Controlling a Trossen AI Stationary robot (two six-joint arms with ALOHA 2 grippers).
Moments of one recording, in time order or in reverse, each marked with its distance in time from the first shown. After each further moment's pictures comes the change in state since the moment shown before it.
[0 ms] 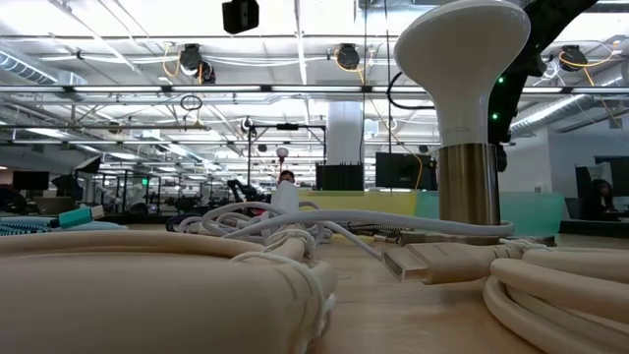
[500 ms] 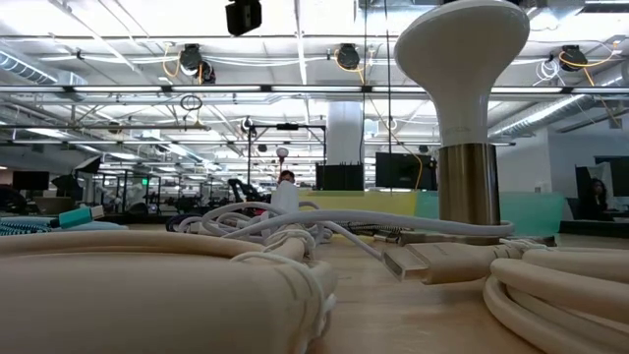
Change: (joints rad) left arm 0.005 0.000 0.000 -0.001 -0.007 0.082; right arm 0.247 -0.253 0.328 -0.031 -0.145 0.345
